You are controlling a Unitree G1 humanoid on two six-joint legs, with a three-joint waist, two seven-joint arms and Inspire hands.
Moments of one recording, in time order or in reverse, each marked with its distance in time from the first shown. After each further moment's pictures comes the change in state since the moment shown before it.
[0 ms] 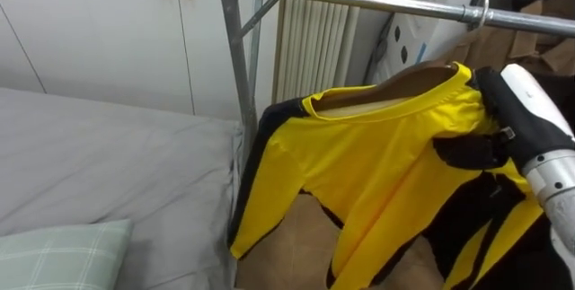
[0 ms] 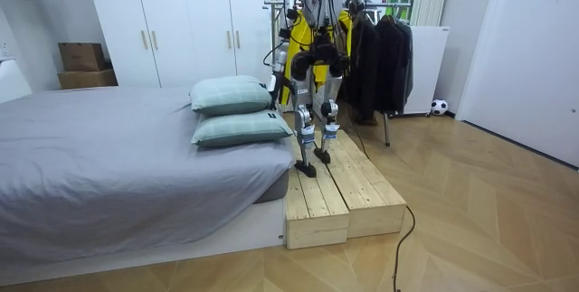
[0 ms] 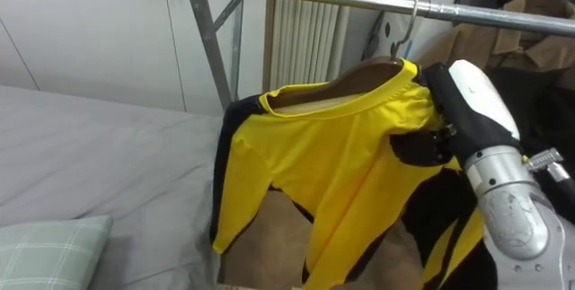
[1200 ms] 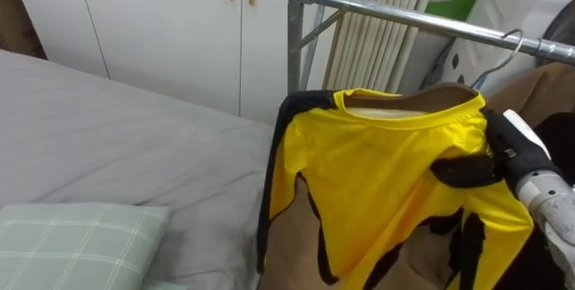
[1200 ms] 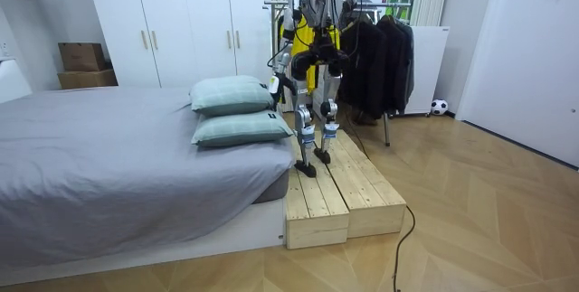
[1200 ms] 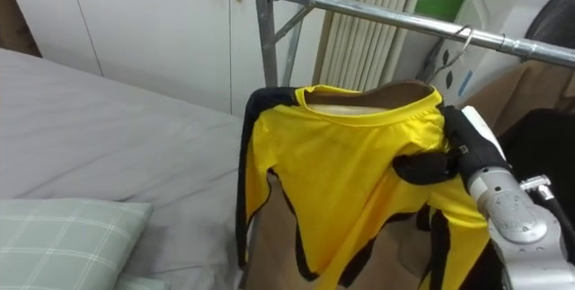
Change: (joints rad) left arm 0.018 0.013 0.011 -0.053 0.068 -0.041 -0.022; right arm -0.145 -0.022 0.021 0.484 0.393 -0.016 -0.016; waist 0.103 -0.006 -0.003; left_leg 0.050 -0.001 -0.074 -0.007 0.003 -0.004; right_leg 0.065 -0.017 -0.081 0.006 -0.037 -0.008
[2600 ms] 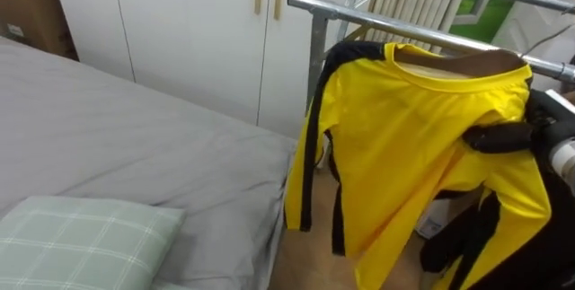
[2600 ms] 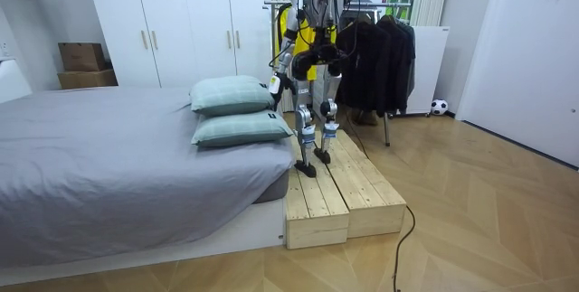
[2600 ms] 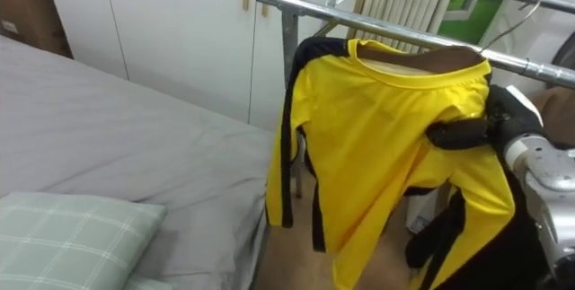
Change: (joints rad) left arm 0.080 0.021 0.034 -0.129 0.101 -0.013 -0.053; right arm -0.266 -0.179 0.062 0.454 0.241 -0.001 0.017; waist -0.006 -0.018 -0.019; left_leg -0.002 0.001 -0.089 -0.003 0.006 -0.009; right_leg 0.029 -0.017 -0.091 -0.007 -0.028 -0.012
